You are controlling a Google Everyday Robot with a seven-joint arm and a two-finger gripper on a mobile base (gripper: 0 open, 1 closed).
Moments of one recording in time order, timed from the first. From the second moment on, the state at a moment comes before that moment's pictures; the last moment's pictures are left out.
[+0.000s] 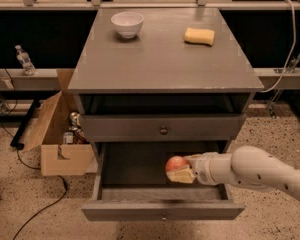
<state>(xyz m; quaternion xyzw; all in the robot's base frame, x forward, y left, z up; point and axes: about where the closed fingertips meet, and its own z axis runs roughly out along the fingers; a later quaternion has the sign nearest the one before) 0.509 -0.107 0.578 -0.34 0.85 0.23 0.33</state>
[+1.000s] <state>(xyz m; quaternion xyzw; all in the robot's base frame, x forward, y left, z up) 0.553 -0.104 0.466 -0.32 0.88 0.19 0.29</state>
